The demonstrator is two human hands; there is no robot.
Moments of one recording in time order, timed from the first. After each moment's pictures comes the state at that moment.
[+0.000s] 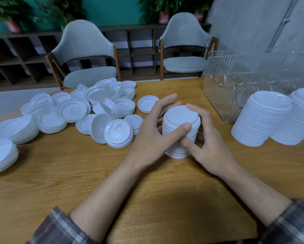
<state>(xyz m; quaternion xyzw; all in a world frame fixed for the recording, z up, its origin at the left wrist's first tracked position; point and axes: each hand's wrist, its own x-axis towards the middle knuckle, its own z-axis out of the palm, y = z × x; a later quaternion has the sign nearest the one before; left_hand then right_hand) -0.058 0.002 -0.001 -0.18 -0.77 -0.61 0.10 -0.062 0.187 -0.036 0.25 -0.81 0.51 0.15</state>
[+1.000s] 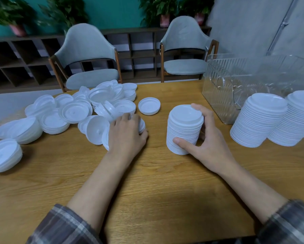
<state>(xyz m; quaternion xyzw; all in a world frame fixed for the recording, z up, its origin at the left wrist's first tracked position) -0.095 -0.048 -0.027 0.00 -0.98 -0.13 0.16 -0.061 0.190 -0.028 0.18 -0.84 0.49 0.13</state>
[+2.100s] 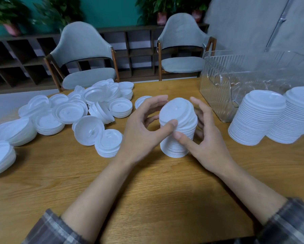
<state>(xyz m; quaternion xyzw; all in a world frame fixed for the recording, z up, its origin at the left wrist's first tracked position) -0.066 -0.009 0.002 -0.20 -0.73 -0.64 0.14 -0.058 0.185 -0.027 0.21 -0.78 0.57 0.14</state>
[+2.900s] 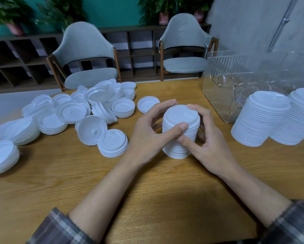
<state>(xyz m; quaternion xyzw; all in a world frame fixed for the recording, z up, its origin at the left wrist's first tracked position) -0.063 -0.002 0.000 -0.18 -0.75 -0.63 0.10 -0.059 0.187 -0.031 0.22 -0.80 0.54 0.15</state>
